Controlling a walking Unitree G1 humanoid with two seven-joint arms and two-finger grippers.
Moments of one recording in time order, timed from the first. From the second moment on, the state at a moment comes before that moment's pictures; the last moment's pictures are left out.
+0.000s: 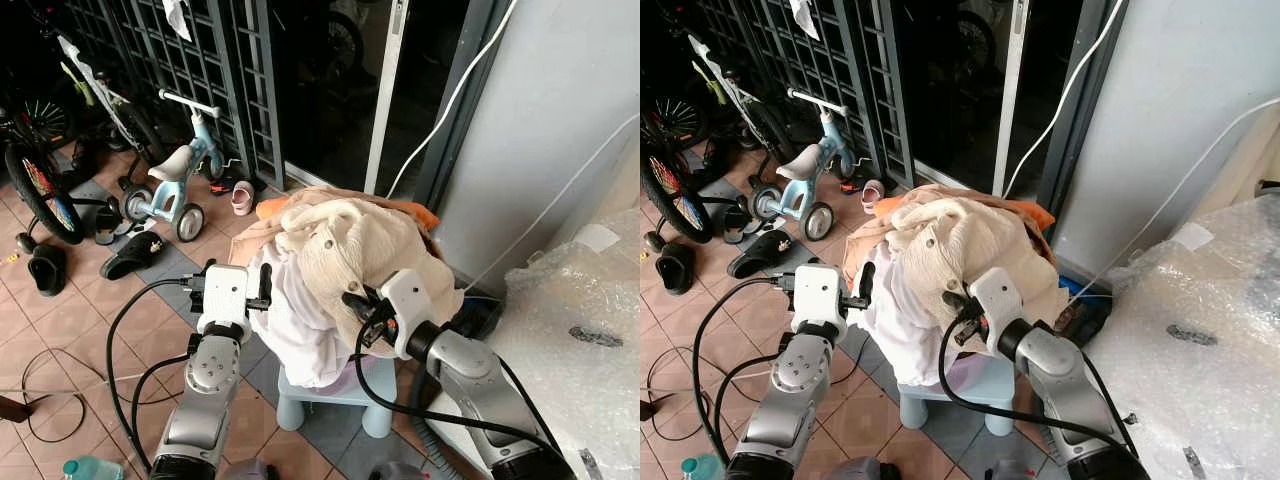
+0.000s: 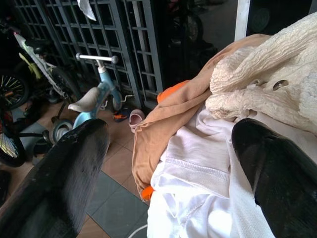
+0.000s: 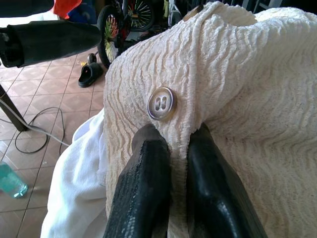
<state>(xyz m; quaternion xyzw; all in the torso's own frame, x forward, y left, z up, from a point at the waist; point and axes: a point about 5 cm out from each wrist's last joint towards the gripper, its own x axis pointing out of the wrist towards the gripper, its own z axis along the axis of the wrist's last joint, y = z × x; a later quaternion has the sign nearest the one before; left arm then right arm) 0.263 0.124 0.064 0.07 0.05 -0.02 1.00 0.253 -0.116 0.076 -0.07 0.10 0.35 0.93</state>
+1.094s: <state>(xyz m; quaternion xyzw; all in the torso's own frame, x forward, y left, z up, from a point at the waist) 0.261 0.123 0.059 0.06 0.06 -0.02 1.00 0.291 -0.134 0.164 0.02 -0.07 0.20 0.98</state>
